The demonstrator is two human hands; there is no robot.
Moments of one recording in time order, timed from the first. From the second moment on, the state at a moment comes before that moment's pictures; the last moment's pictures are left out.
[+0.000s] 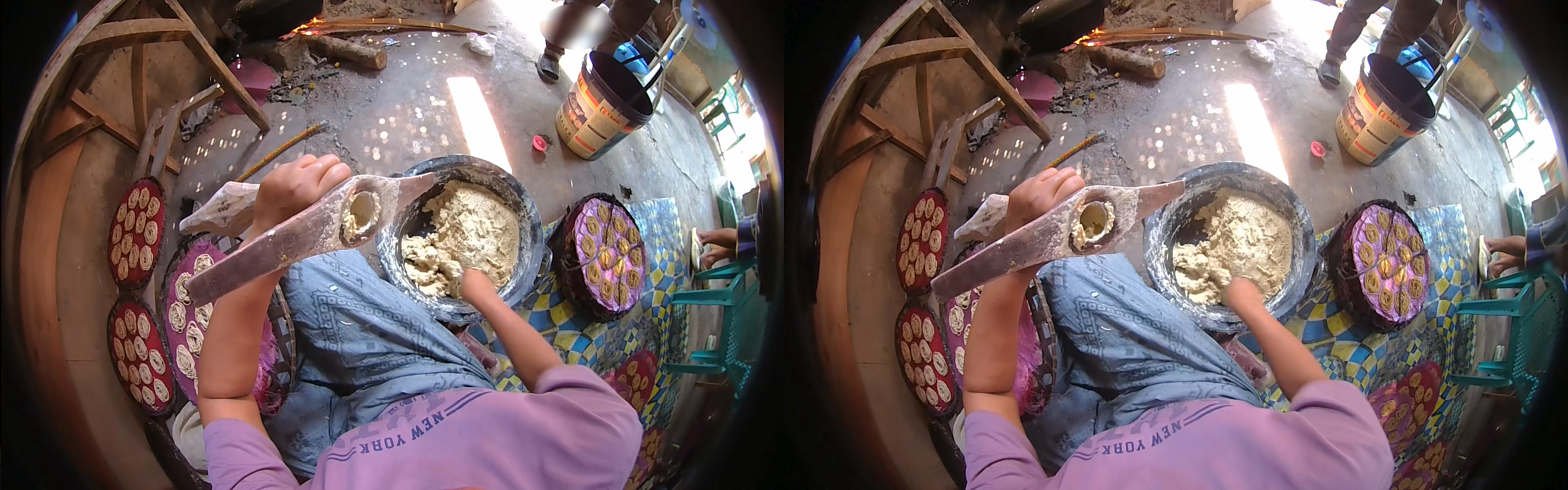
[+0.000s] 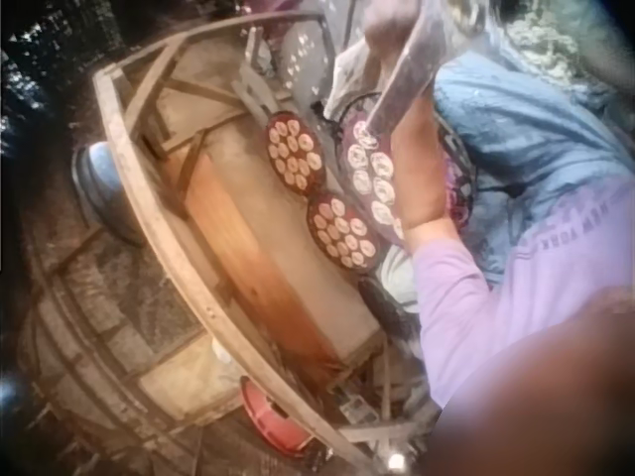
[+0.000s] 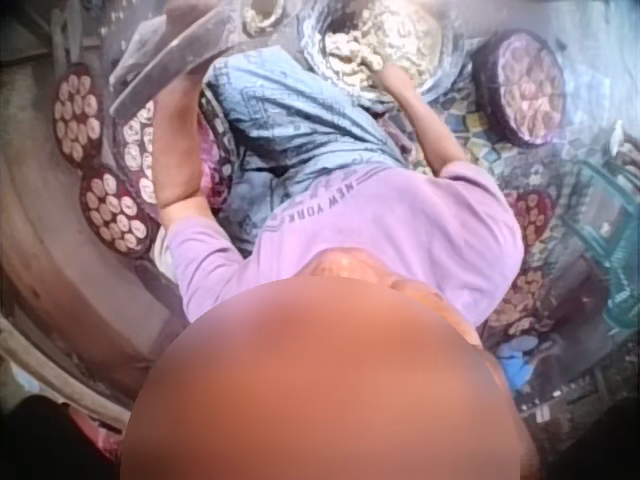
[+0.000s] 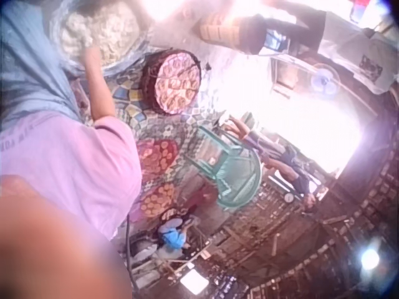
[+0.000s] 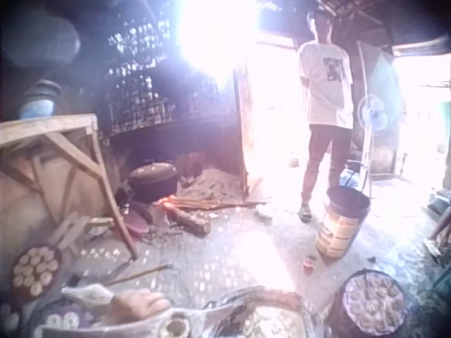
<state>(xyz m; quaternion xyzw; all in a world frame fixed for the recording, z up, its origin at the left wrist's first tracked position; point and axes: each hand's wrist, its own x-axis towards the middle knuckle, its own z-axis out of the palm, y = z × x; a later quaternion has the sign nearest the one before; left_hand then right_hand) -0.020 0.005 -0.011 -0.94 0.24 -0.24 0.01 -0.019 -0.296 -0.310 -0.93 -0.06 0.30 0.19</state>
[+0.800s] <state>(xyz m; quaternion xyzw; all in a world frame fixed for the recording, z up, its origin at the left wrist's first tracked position) -0.027 0.005 -0.008 -0.94 0.24 -0.24 -0.01 0.007 -0.202 -0.322 -0.53 0.10 0.64 0.54</state>
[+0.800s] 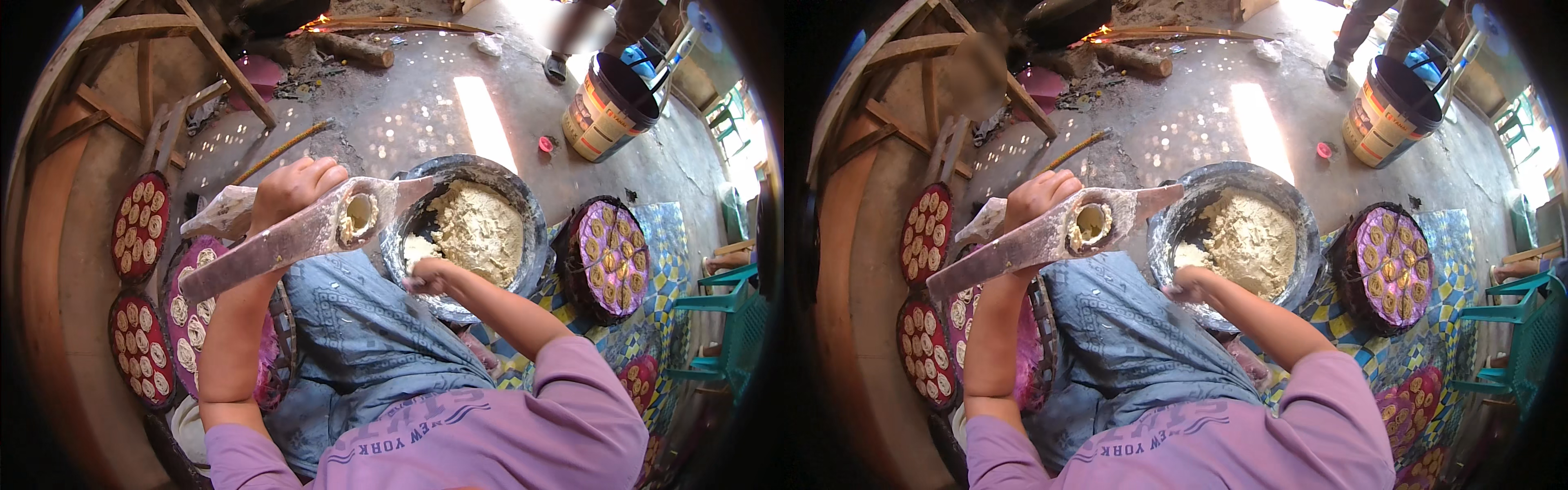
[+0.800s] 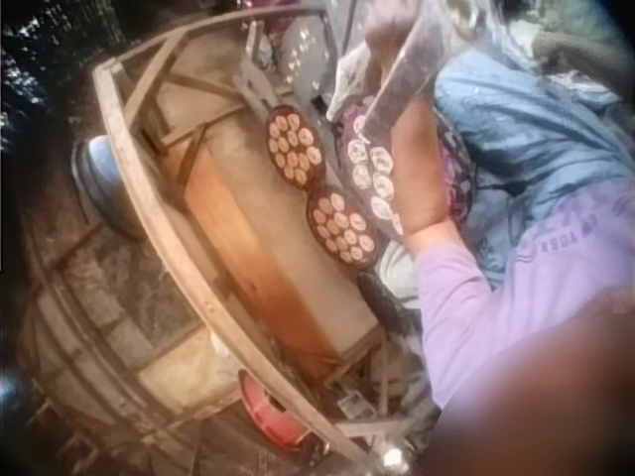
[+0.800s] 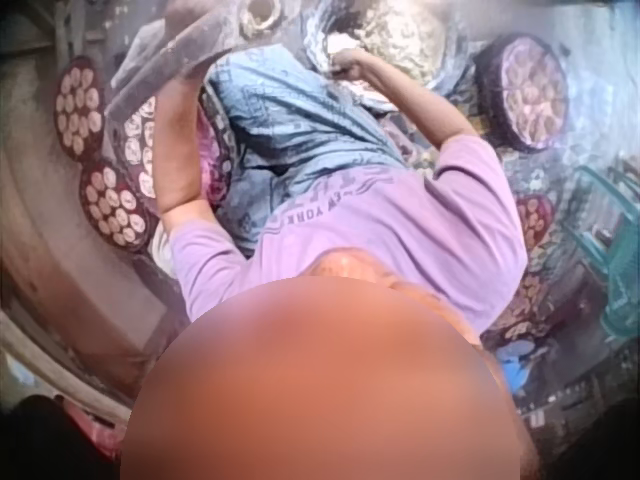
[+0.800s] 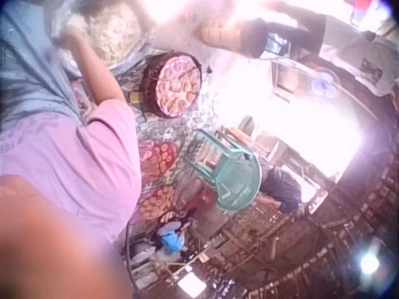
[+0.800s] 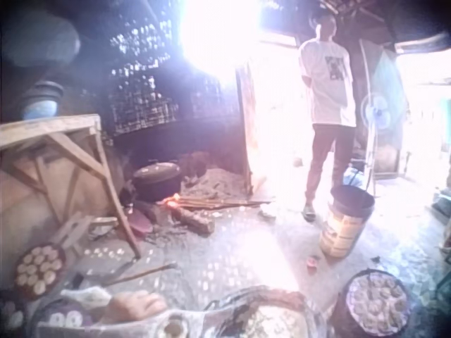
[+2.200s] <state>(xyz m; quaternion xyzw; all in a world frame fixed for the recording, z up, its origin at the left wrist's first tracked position) -0.037 0.008 -0.009 -0.95 0.23 -0.23 -0.02 -0.023 -0.251 -0.309 -0.90 -0.22 0.36 0.08</state>
